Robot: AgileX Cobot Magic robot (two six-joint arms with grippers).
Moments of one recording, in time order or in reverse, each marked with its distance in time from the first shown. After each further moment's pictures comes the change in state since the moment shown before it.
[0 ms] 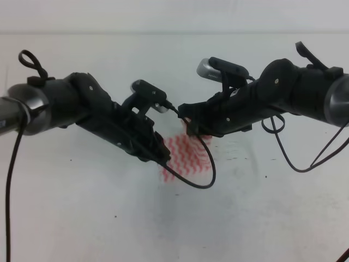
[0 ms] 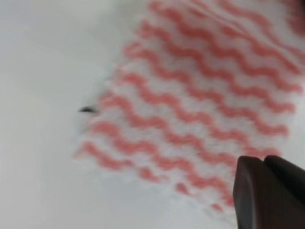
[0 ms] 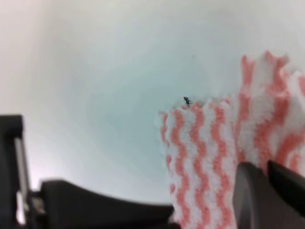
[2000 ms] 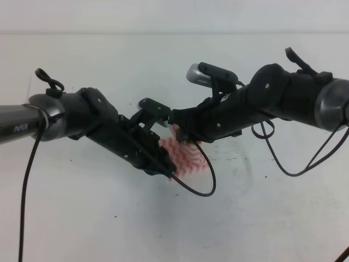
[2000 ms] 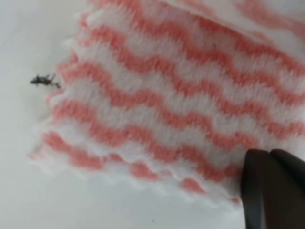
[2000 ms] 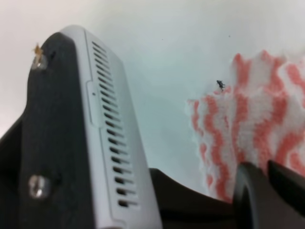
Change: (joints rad) left arm 0.000 0.085 0.000 -0.097 0.042 0.099; right arm 0.037 0.015 0.000 0.039 -0.004 -0.026
